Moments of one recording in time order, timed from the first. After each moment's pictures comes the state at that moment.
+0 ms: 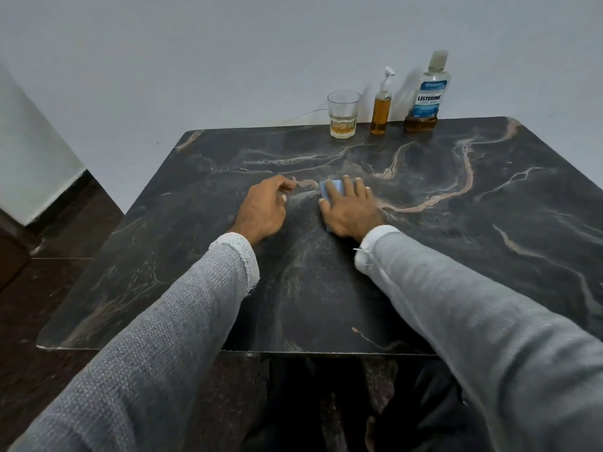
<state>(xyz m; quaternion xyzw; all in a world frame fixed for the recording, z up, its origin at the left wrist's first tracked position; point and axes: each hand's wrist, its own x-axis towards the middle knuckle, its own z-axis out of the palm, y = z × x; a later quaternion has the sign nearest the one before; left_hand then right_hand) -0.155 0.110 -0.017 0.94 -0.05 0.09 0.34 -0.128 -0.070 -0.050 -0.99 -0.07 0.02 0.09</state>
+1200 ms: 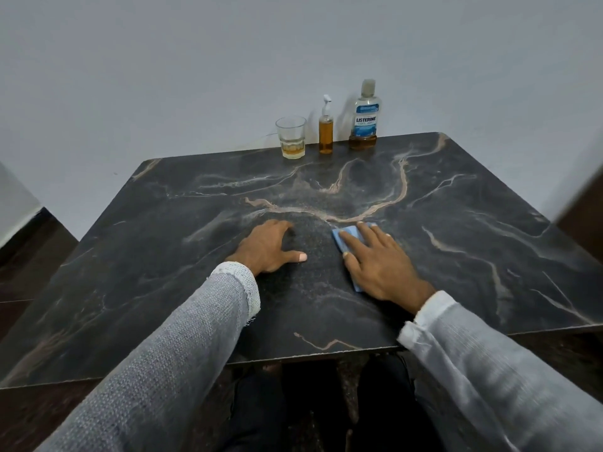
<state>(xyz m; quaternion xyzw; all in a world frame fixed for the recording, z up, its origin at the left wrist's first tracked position) -0.184 0.029 -0.021 0.97 -0.13 -0.10 0.15 -0.237 -0.201 -0.065 -0.99 -0.08 -0.04 0.11</state>
